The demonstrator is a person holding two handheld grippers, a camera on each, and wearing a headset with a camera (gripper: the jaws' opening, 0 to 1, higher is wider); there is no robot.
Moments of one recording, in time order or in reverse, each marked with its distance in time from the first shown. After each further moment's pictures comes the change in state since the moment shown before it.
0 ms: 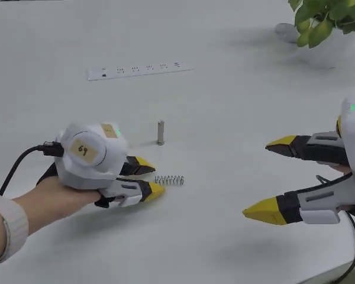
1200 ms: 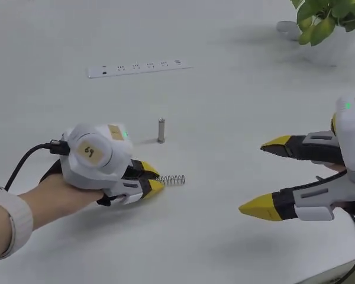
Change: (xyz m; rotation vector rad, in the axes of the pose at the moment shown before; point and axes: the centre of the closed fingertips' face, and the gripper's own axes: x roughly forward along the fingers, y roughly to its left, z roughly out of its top) left arm 0.006 -0.001 0.001 0.032 0.023 -0.020; right arm 0.004 -0.001 0.003 0.000 0.001 0.016
